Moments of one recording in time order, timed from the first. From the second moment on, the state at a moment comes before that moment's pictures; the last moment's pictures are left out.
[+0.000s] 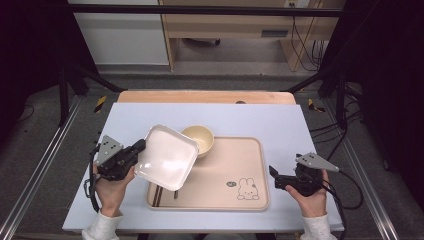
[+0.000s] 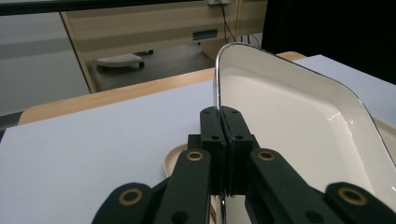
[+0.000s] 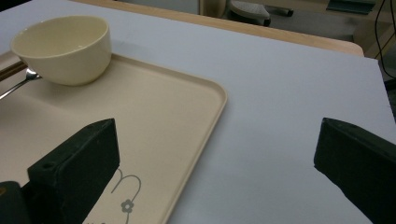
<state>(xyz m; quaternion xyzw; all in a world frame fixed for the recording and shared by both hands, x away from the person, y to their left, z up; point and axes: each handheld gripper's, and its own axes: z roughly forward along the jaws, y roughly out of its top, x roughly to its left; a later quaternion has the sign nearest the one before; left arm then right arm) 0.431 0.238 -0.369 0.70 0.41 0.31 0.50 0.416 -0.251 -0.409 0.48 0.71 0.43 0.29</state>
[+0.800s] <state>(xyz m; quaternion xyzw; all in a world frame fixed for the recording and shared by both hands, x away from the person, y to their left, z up) 0.442 0.173 -0.370 0.73 0.37 0.28 0.50 0.415 -0.253 -0.407 0.48 0.71 0.43 0.29</state>
